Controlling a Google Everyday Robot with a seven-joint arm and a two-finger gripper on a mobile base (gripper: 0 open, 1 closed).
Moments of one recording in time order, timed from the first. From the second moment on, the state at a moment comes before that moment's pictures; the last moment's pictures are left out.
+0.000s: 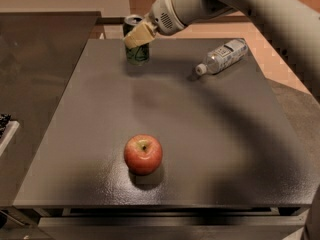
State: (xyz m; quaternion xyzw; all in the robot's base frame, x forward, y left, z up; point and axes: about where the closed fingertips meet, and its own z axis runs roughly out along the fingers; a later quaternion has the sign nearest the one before) arm 0.674 0.054 0.957 -0.50 0.72 0.24 0.41
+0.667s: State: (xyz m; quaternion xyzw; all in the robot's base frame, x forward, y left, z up) arm 0.588 0.003 0.945 -0.51 0.72 0.25 0.39
